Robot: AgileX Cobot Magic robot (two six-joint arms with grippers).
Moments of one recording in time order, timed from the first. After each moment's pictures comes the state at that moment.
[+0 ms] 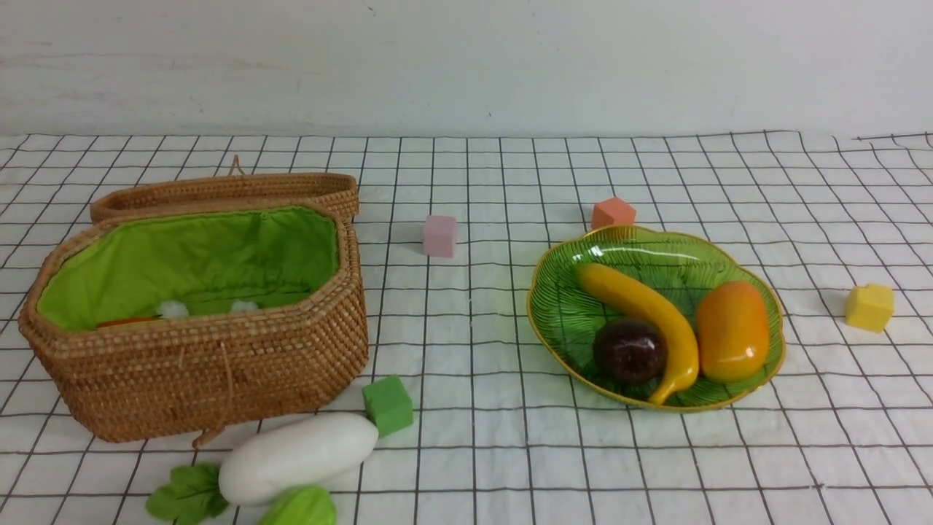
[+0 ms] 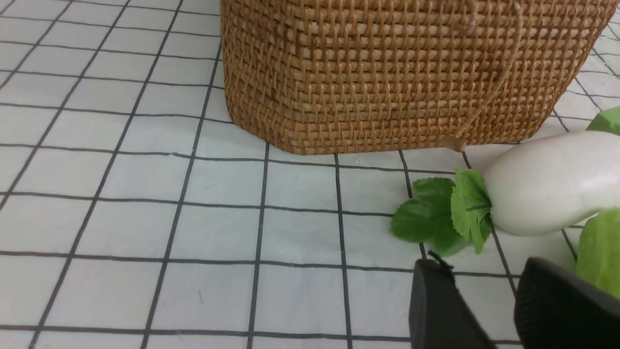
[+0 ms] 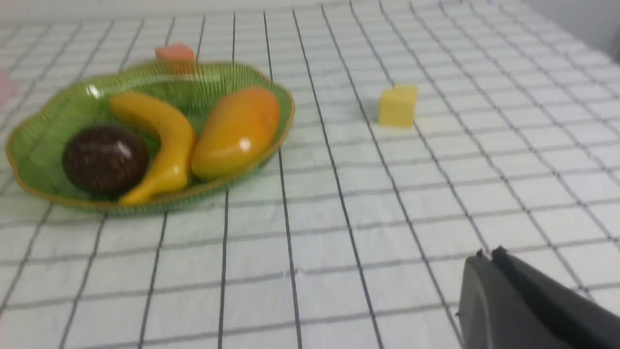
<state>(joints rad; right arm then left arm) -0.14 -0.01 -0.09 0.12 0.51 -0.10 -0.05 -0.01 0.03 0.01 0.39 -0.14</state>
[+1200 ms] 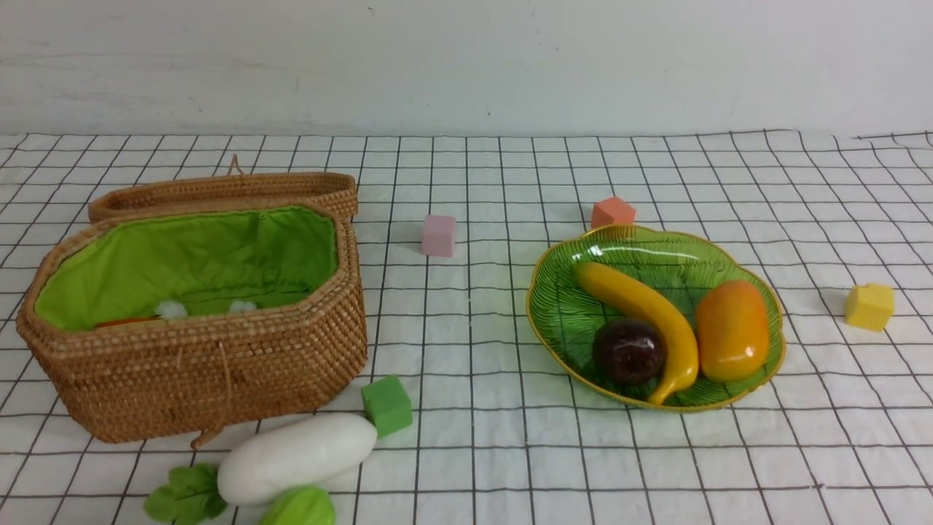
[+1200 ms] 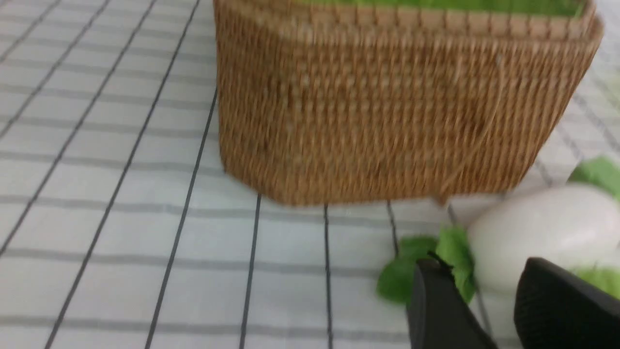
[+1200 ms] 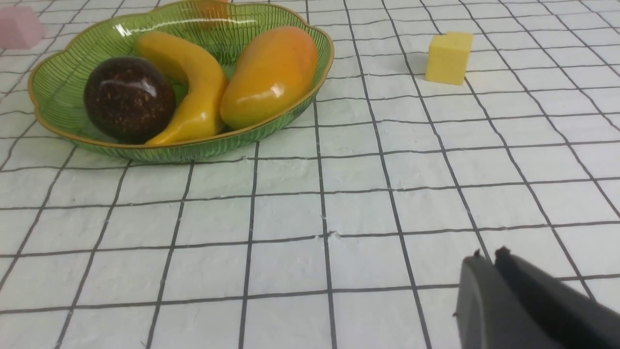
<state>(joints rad) -0.06 -0.01 0.01 0.12 0.39 -0.10 -0.05 -0.01 0.03 -0.01 0.24 -0.14</state>
